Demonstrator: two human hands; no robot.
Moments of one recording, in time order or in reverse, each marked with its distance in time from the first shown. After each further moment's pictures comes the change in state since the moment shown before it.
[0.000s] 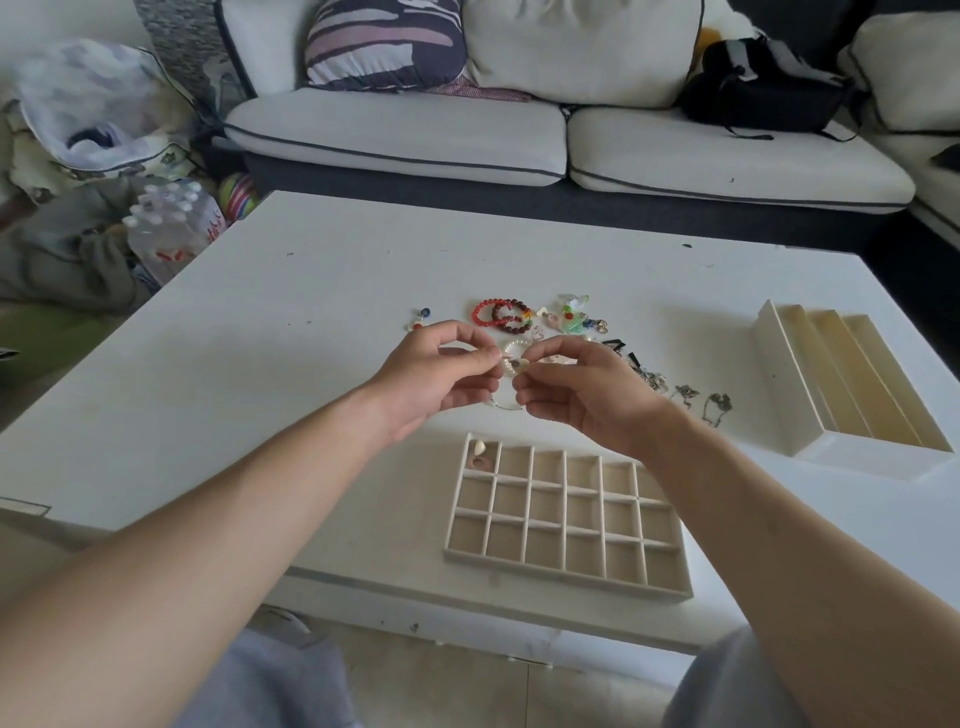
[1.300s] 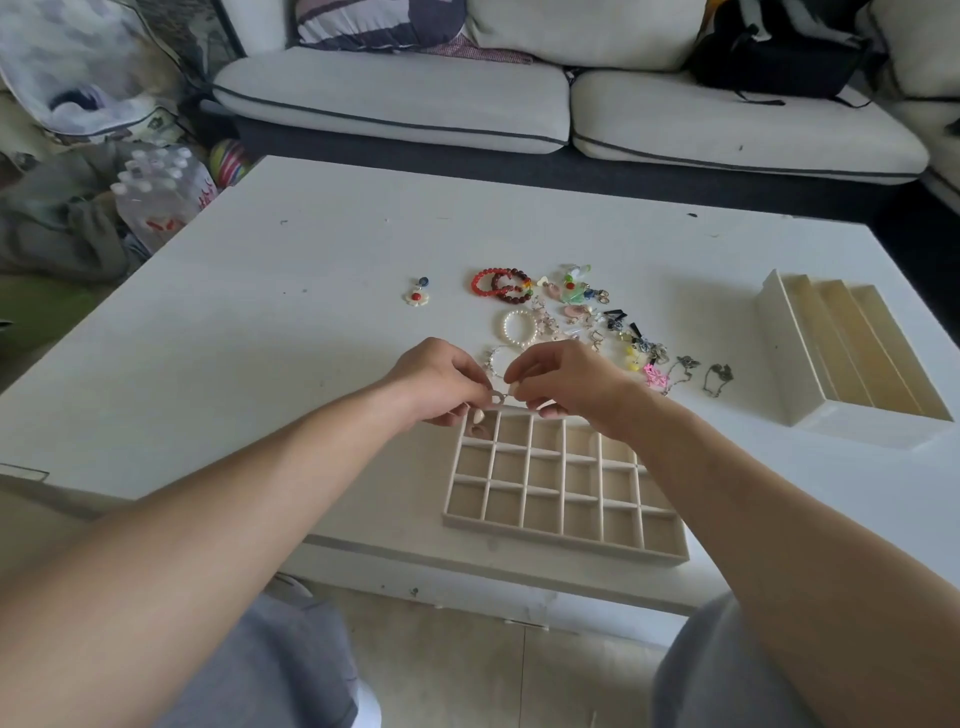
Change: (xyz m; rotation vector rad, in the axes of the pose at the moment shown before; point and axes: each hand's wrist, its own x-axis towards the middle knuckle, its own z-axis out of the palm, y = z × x) left_hand 0.006 -0.032 0.004 0.586 0.066 -0.239; right_hand 0.013 0.029 -0.002 -0.592 0.068 0.083
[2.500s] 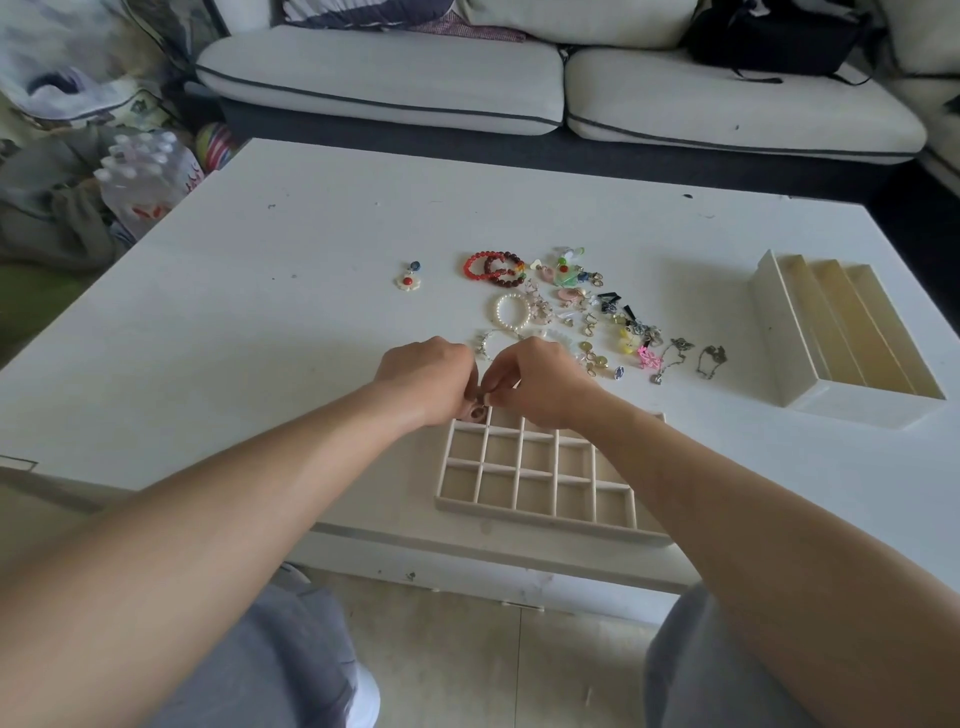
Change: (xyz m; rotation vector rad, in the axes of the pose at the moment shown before) left_hand 0.002 -0.003 0.011 0.934 0.066 0.223; right_hand 0.006 0.006 0.025 -0.564 0.060 -0.168
